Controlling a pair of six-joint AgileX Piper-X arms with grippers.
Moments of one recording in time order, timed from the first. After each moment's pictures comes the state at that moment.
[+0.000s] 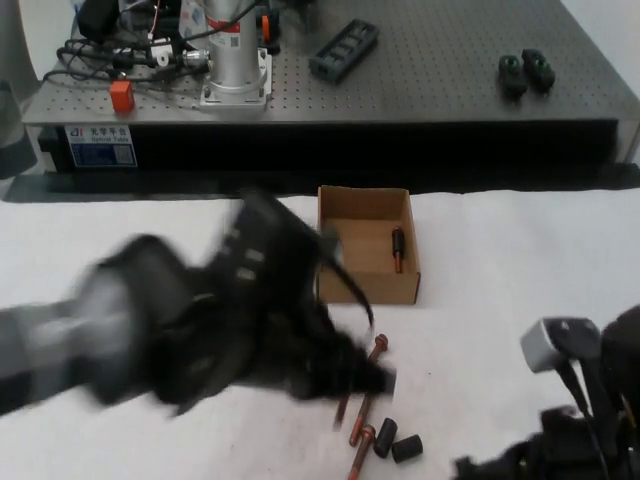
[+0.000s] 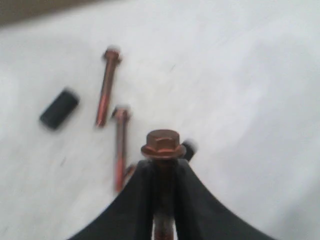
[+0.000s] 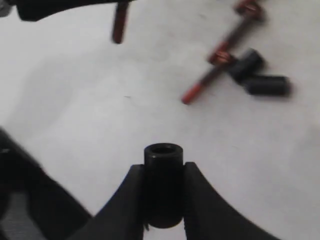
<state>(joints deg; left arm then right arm) -44.4 74.0 -42.1 0.0 14.6 -25.0 24.3 44.7 -23.6 28.8 -23.6 17.8</state>
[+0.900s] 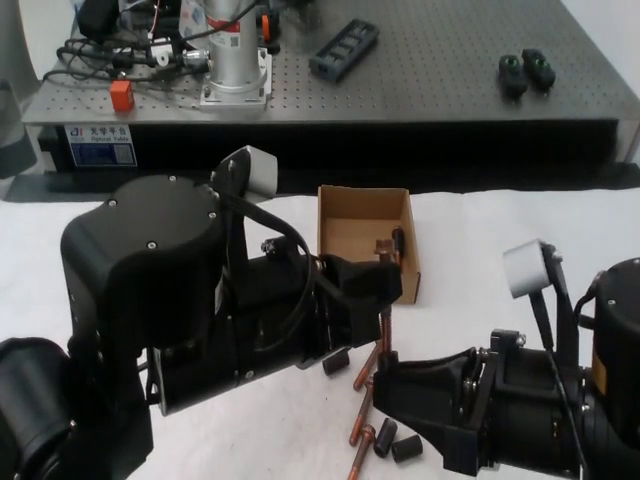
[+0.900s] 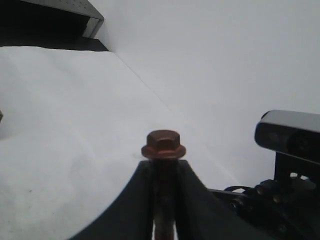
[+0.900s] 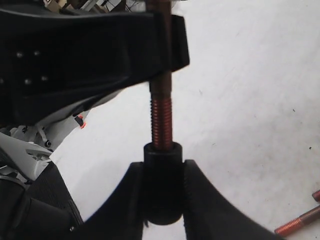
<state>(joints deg) -44.6 68.1 -34.3 -19.2 20.5 -34.6 30.8 50.2 -22.0 -5.4 -19.2 25.7</state>
